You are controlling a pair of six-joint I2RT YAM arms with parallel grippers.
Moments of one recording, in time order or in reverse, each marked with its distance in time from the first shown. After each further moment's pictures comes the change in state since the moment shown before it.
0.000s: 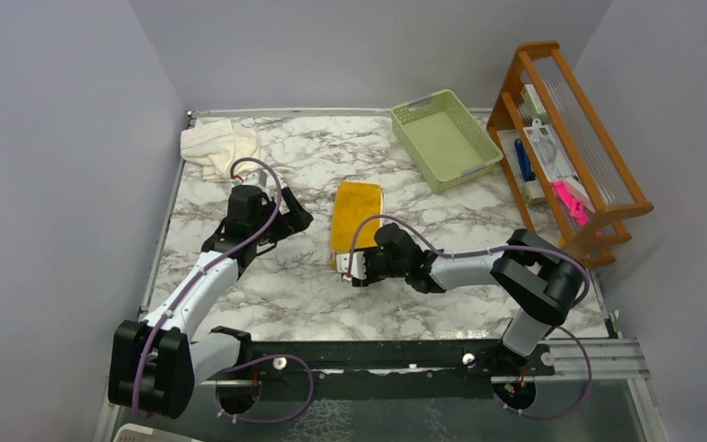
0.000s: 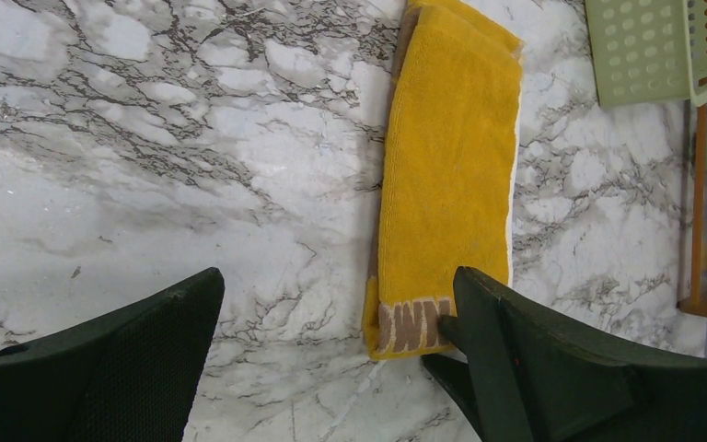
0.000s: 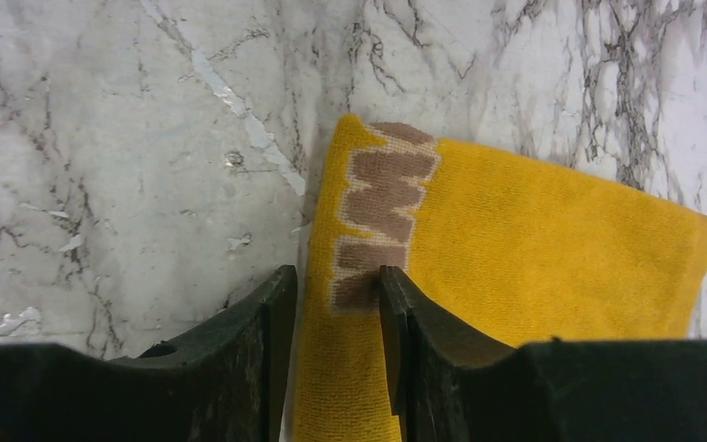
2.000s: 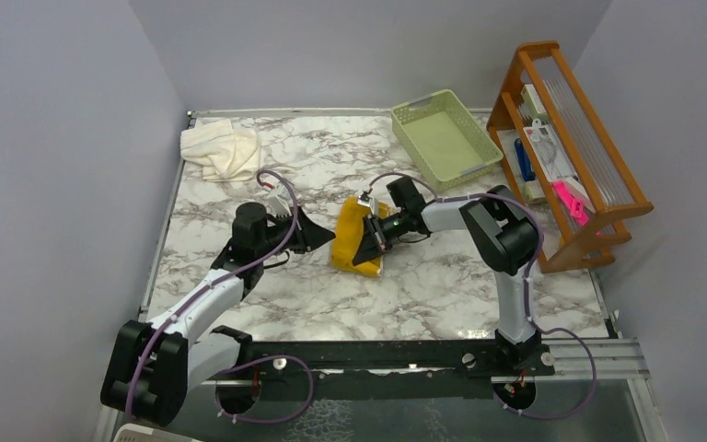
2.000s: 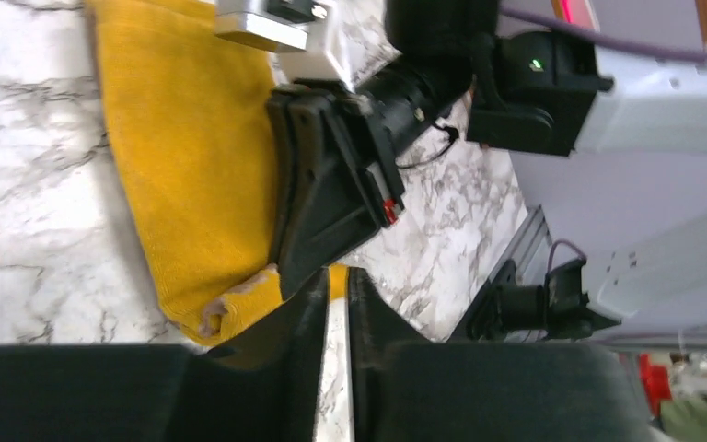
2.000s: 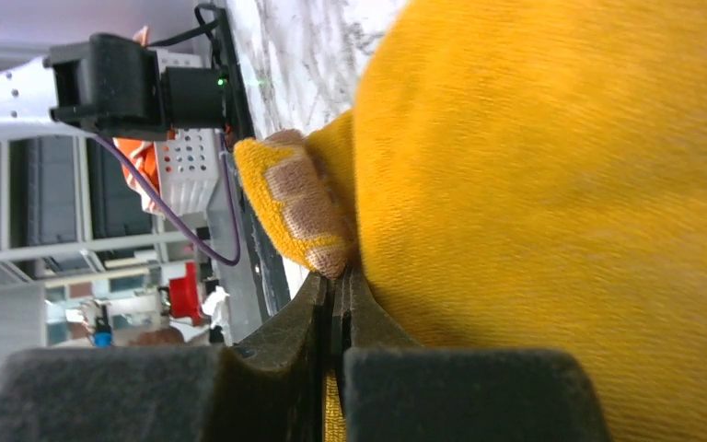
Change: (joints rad) left arm -0.070 -0.043 -0.195 0.438 0.436 -0.092; right arm -0.353 0.378 0.430 -0.376 -0.819 1.152
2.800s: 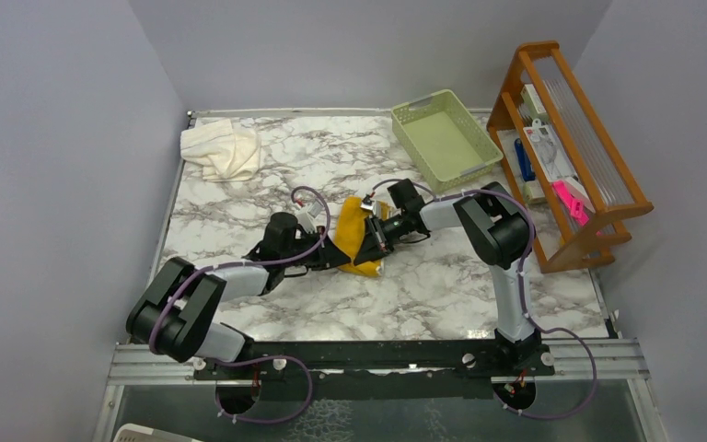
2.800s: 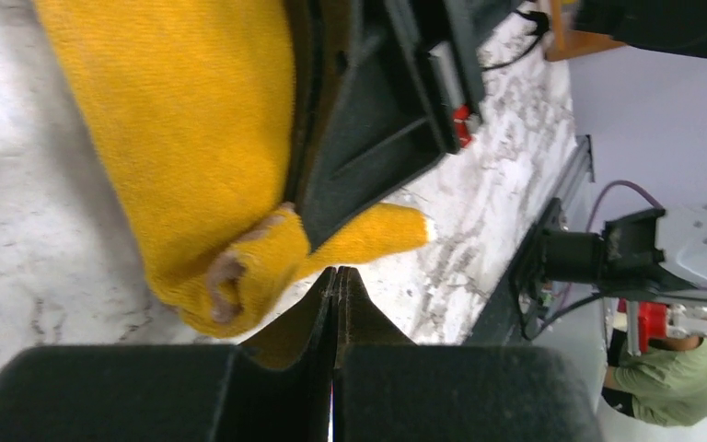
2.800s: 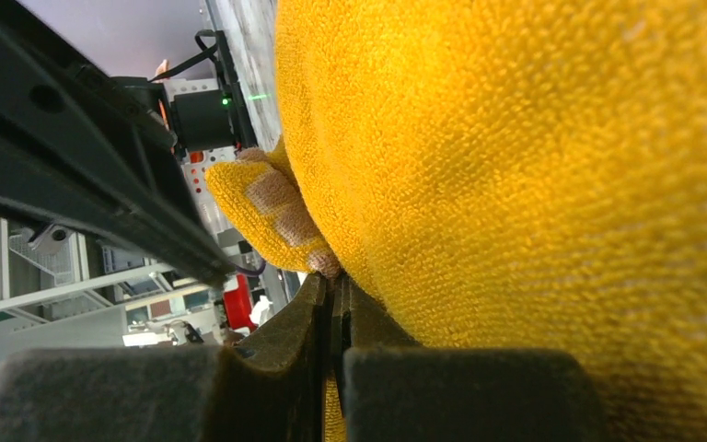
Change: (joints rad) left arm -0.168 0.322 -0.048 0.207 -0.003 -0.012; right arm -0.028 0.090 0.028 -0.014 -0.001 0.124
